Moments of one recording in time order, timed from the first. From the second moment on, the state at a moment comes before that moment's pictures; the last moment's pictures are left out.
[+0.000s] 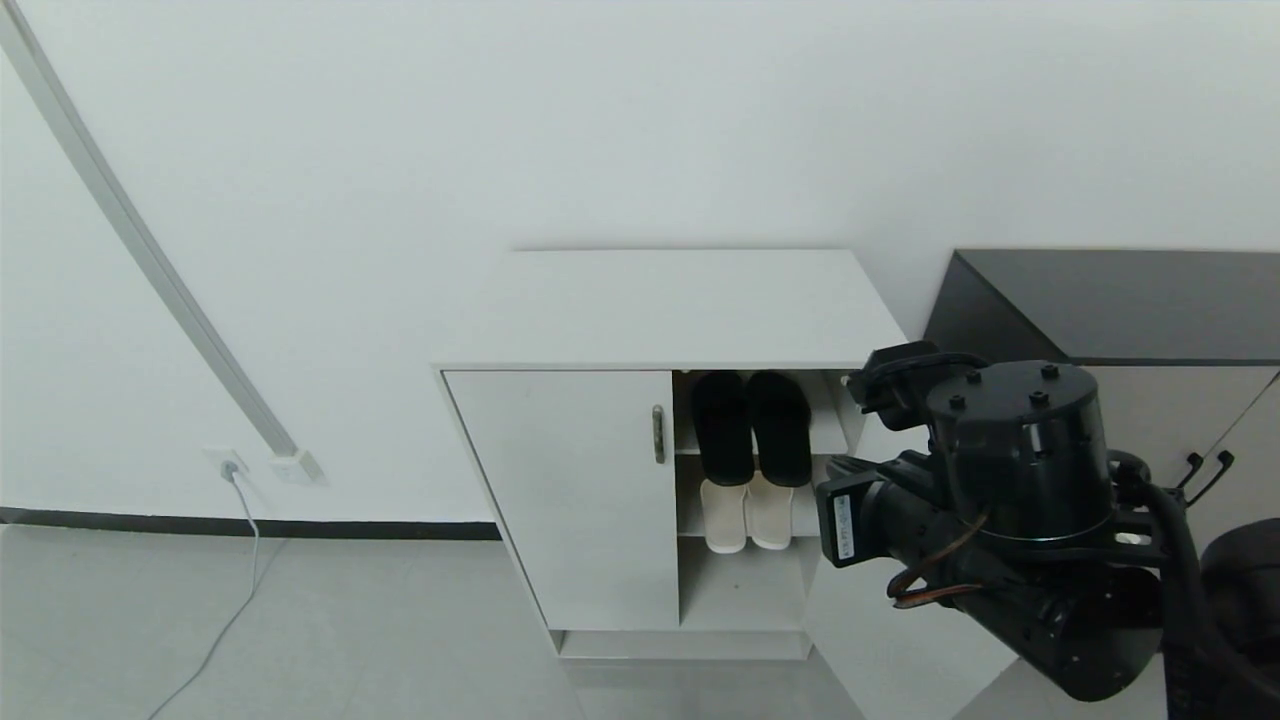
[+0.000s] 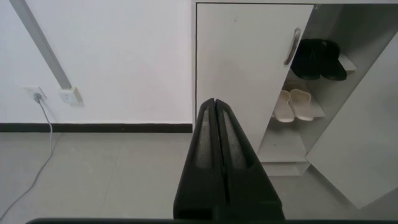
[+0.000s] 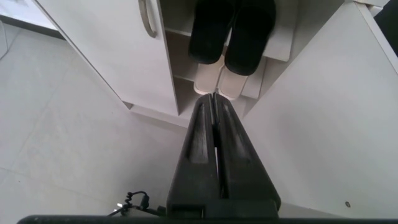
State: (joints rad) left arm 0.00 0.00 0.00 0.00 0.02 0.00; right arm 0.89 1.65 -0.85 -0.42 -0.60 0.18
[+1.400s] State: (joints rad) left arm 0.00 0.00 0.00 0.00 0.02 0.00; right arm 0.90 1.66 -0.83 -0.43 -0.59 0.18
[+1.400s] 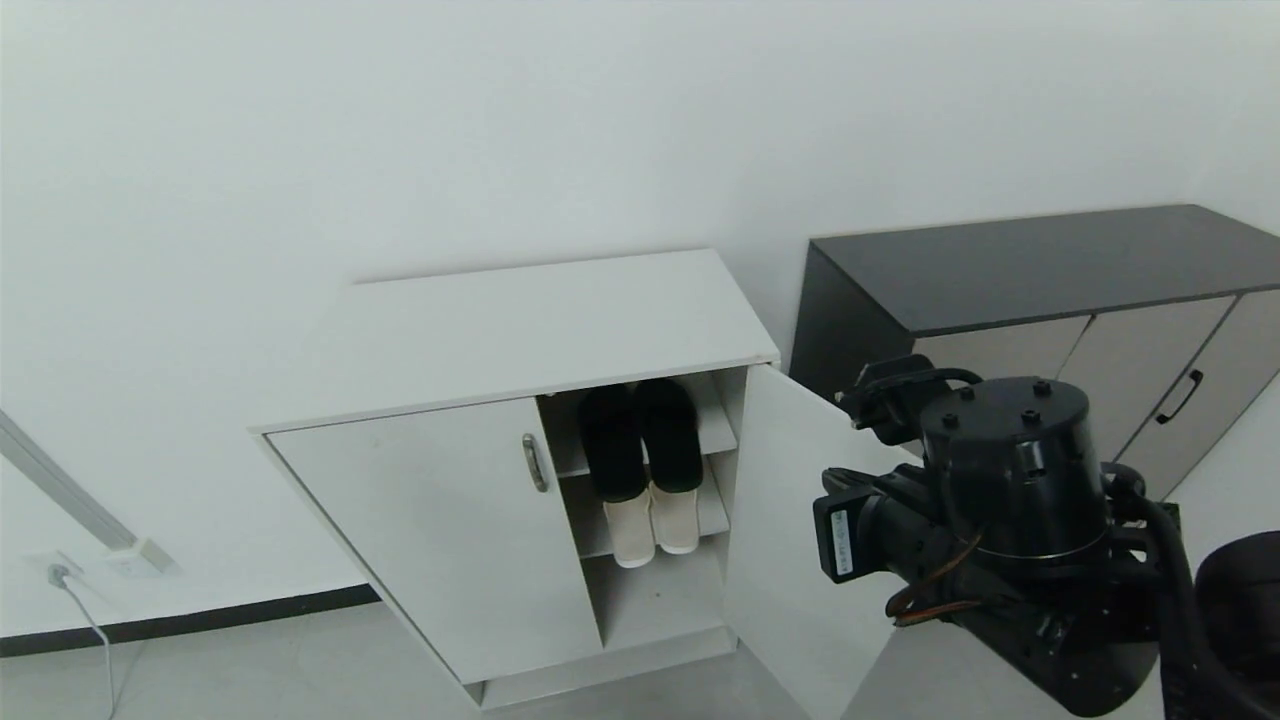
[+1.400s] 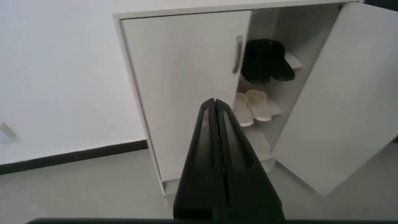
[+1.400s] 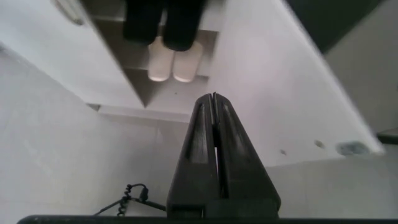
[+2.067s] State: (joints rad) left arm 0.00 0.00 0.00 0.00 0.02 0.00; right arm 0.88 1.65 -0.82 -0.47 -0.59 0.16
